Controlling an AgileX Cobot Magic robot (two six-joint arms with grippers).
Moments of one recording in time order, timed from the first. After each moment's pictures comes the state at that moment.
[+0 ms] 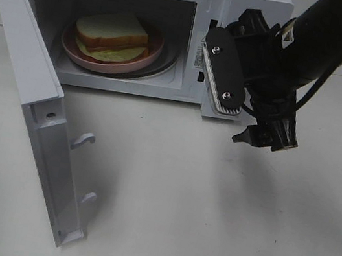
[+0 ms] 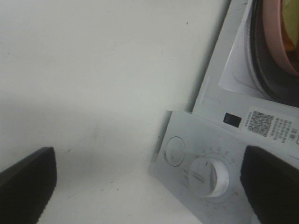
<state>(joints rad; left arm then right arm) 0.04 0.00 -0.52 -0.07 1.08 -0.02 0.57 1.58 -1.07 -0.13 0.52 -1.27</state>
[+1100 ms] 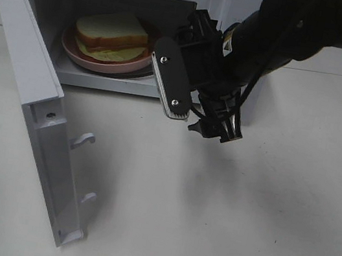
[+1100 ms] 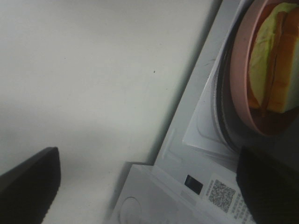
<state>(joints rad) 0.04 0.00 -0.52 -0.07 1.08 -0.02 0.66 1.74 -1.15 -0.18 0.36 -1.27</state>
